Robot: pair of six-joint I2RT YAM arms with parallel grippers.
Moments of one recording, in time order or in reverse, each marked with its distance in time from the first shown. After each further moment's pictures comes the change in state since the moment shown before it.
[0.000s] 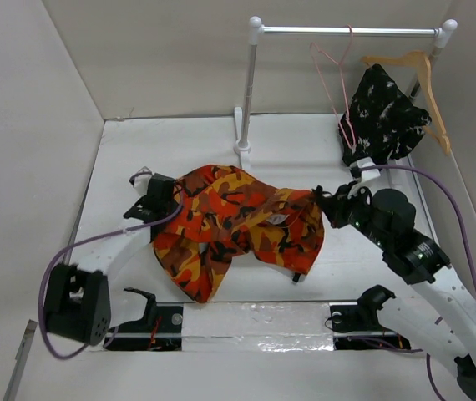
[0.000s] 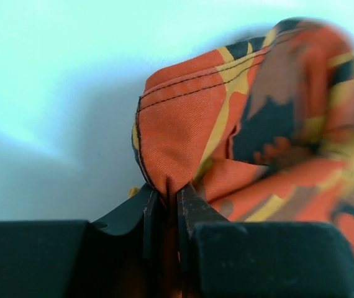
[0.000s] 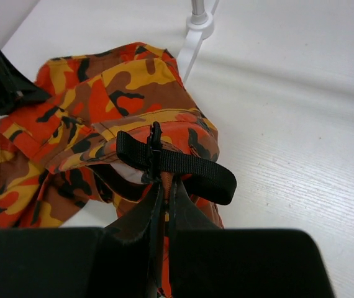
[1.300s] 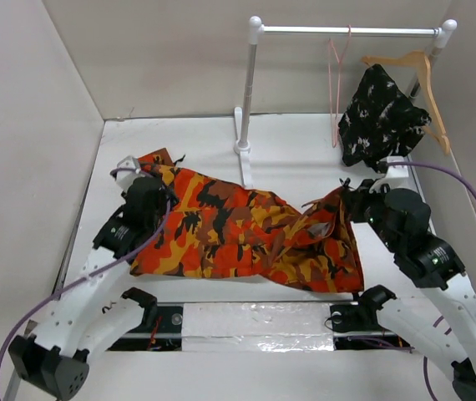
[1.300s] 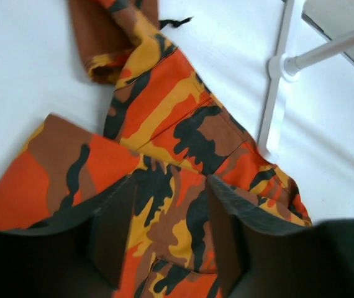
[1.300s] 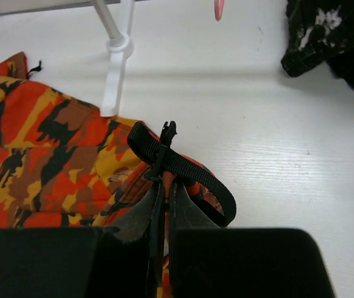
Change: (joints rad) left arm -0.137 -0.354 0.219 -0.314 -0.125 0.115; right arm -0.035 -0.023 0.114 -0.186 0.288 0.075
